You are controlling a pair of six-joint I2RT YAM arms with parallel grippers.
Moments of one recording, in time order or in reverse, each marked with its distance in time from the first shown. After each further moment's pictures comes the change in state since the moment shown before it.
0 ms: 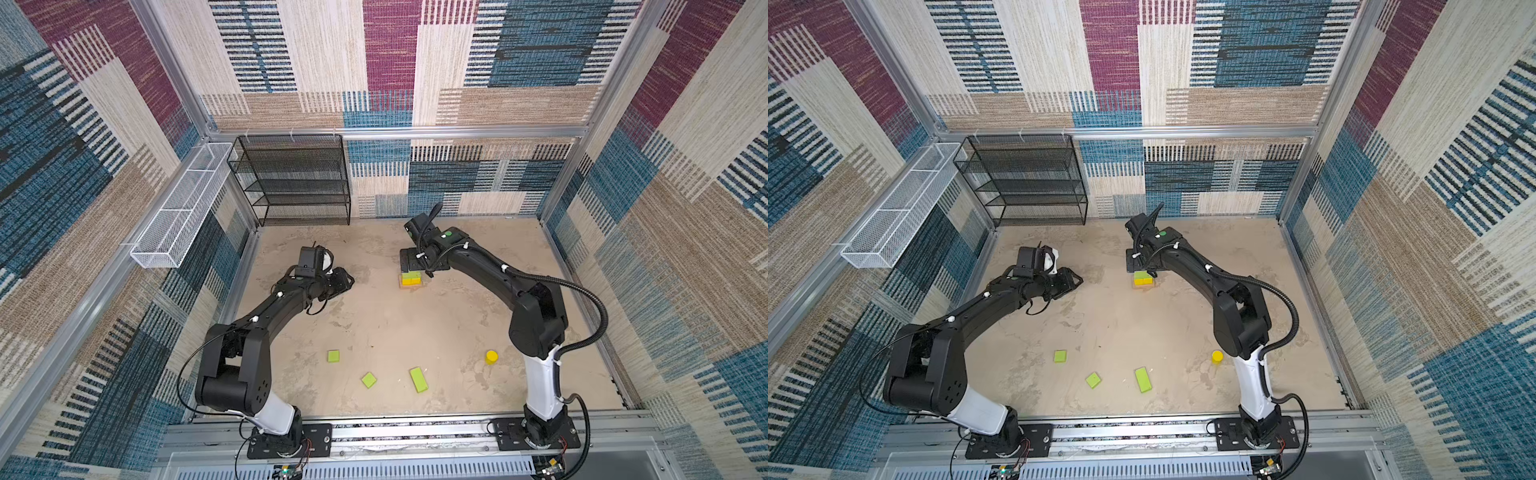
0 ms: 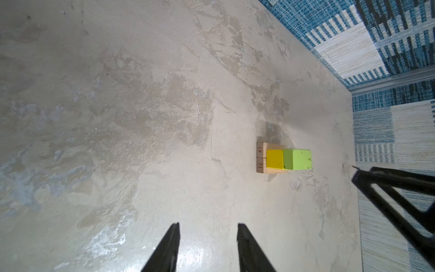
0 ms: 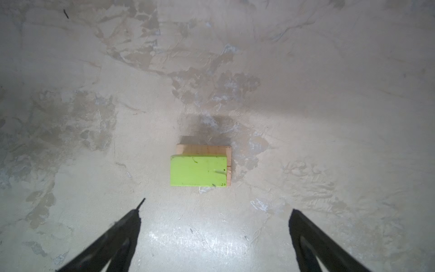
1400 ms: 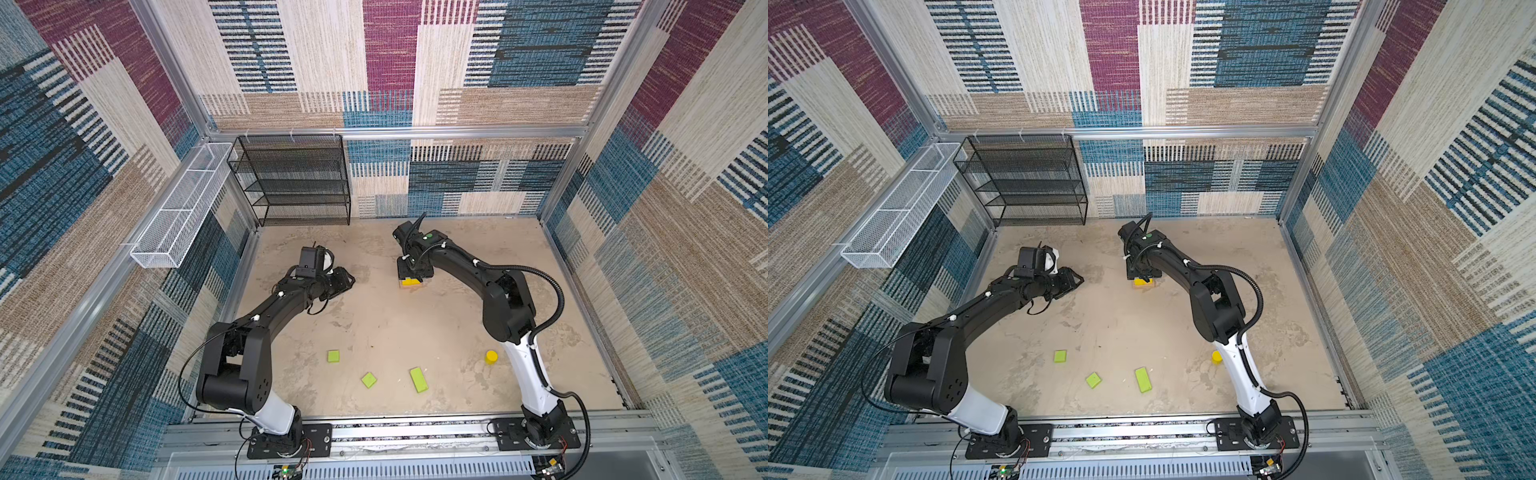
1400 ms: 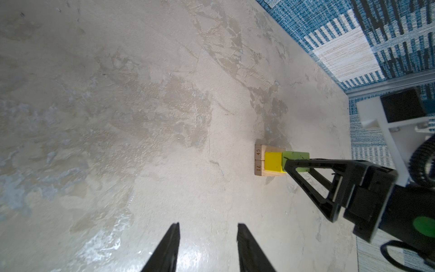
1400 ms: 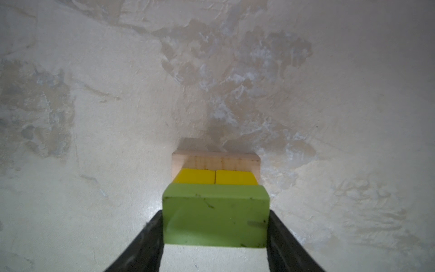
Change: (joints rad) left arm -0.002 0.012 -0.010 0.049 0.010 -0.030; right arm 0.002 0.304 0.230 -0.116 -0.079 0.019
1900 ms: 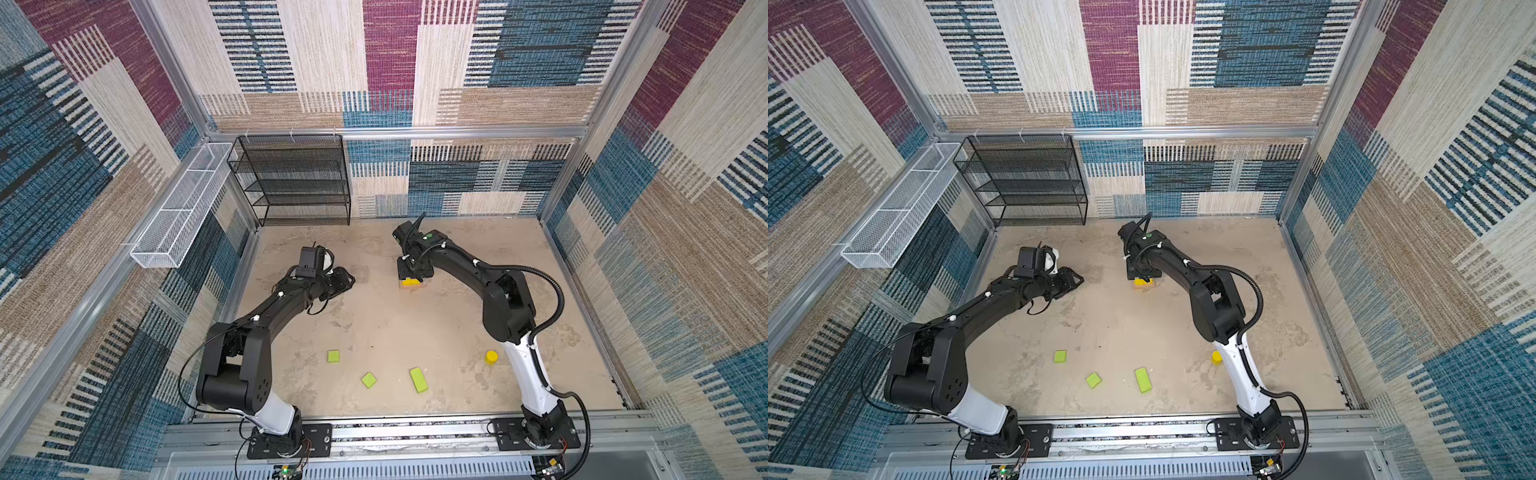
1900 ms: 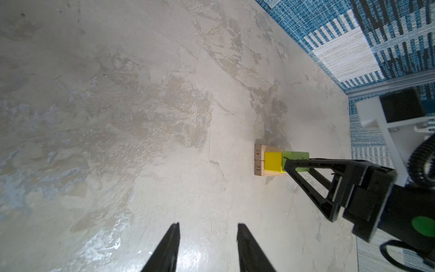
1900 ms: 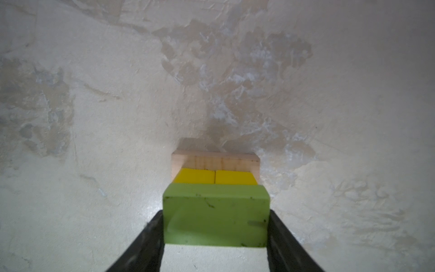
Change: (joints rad) left arm 0.000 -0.001 0.000 -0.001 0.000 0.000; right arm 0.000 0.000 0.000 -0.001 0.008 -0.009
